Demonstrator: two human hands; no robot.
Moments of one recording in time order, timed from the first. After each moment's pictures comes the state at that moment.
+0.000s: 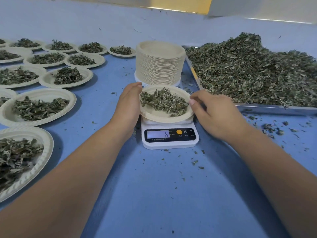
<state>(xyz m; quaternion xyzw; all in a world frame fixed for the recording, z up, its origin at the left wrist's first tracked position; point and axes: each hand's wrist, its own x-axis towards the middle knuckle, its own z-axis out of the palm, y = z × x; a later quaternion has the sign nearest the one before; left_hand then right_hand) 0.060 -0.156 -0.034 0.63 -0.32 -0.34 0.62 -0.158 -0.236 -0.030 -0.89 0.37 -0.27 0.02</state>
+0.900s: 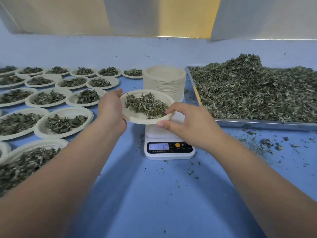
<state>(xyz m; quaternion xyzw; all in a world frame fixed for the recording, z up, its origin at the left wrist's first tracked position) 0.083 -0.145 0.019 0.56 -0.09 -0.34 0.75 -0.125 -0.205 -0.003 -0.88 0.33 -0.30 0.18</state>
